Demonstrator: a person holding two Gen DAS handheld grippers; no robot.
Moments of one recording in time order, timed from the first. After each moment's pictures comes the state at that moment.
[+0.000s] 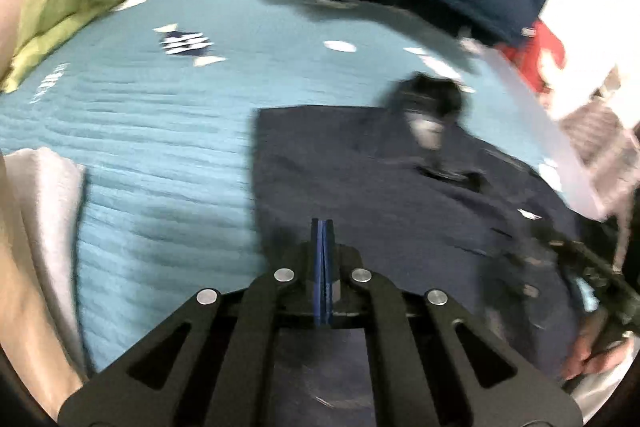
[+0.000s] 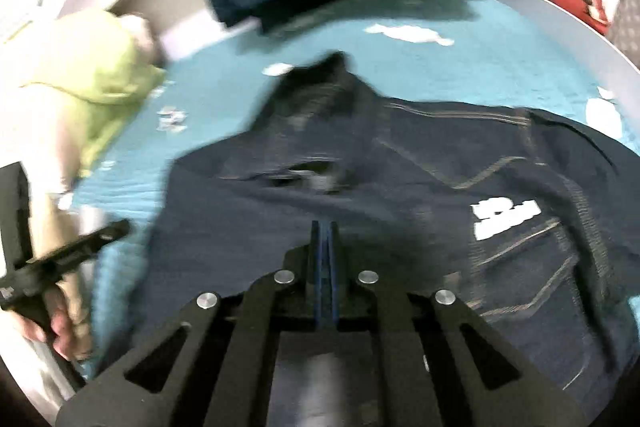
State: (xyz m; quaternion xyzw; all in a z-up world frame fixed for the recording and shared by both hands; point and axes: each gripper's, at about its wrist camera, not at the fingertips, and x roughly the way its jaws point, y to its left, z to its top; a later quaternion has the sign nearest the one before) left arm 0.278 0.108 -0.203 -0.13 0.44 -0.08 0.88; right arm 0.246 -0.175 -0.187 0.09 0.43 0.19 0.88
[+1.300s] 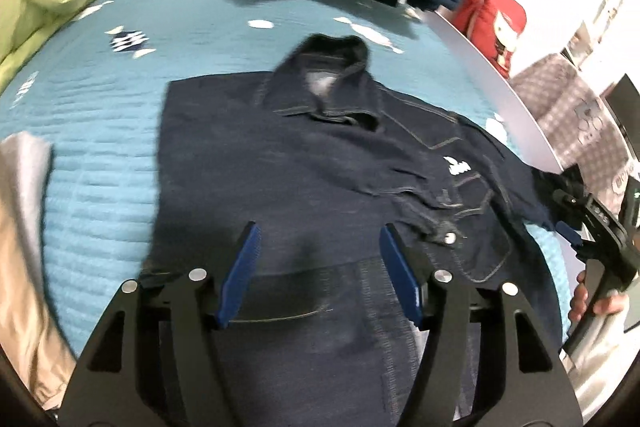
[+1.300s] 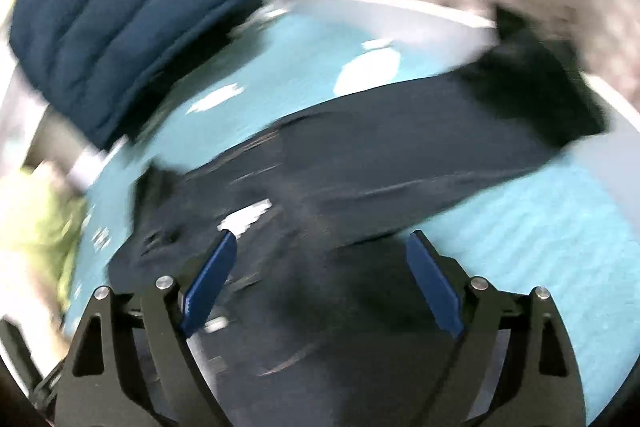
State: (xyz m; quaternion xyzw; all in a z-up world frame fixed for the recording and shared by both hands) left arm 0.238 0.019 -0.171 -0.11 0.47 -0.13 0.87; right arm 0.173 -0.429 -0.177 0.27 0.38 -0.12 0.87
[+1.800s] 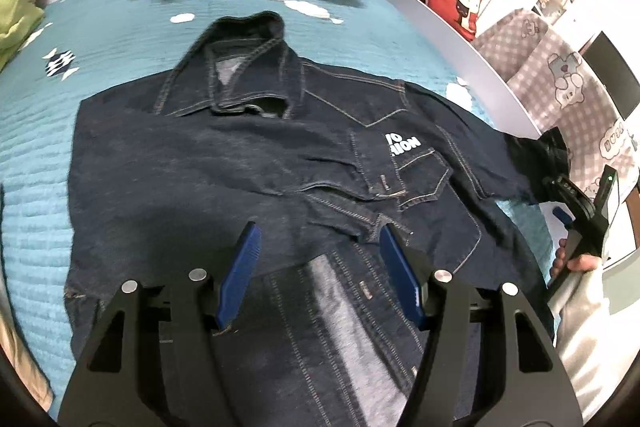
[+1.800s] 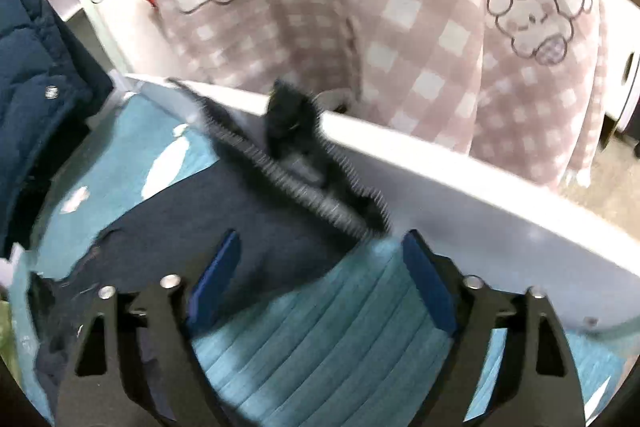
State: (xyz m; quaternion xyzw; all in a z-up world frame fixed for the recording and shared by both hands) left arm 0.260 -0.062 -0.178 -0.07 0.49 -0.19 0.85; right arm 0.167 -0.553 -0.214 0.27 0.34 -0.29 0.86
